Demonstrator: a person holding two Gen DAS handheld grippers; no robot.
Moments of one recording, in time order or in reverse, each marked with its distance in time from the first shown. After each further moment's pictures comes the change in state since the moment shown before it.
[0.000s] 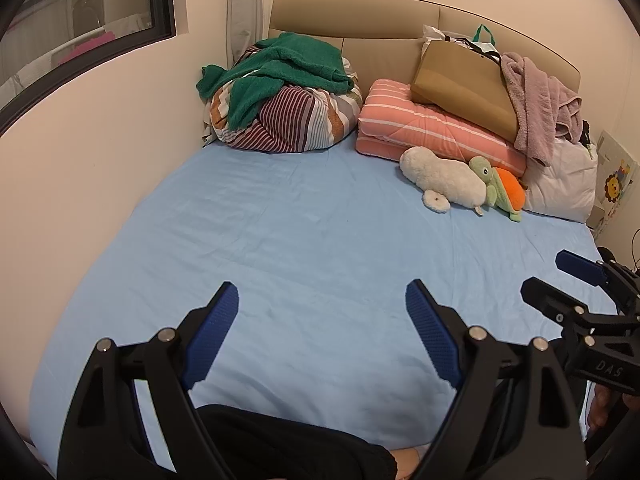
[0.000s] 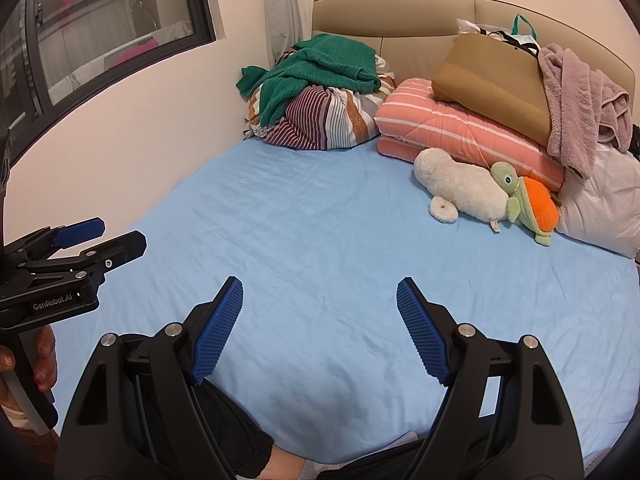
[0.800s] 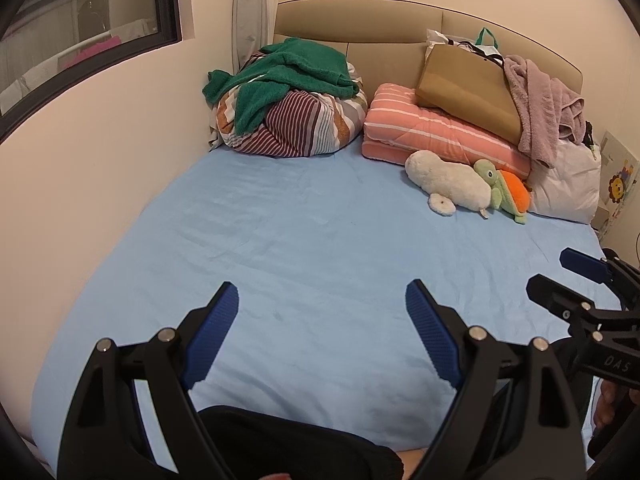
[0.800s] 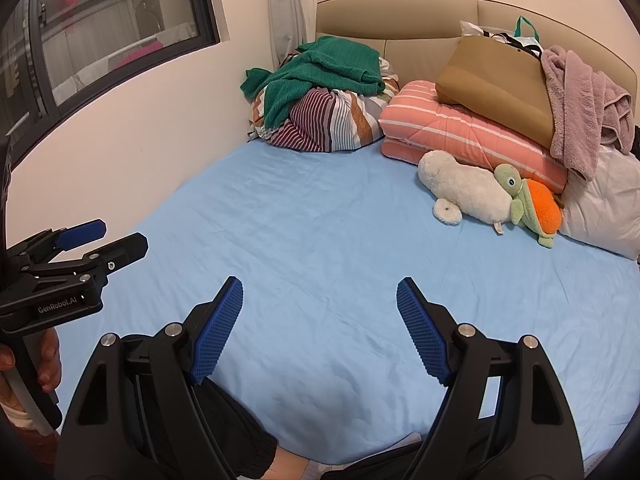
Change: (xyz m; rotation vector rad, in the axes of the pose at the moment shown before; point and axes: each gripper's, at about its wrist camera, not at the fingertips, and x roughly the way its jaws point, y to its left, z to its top) left arm -0.007 0.006 -0.004 0.002 -0.024 0.027; right arm -0.003 0.002 0.000 -0.009 -0.003 0.013
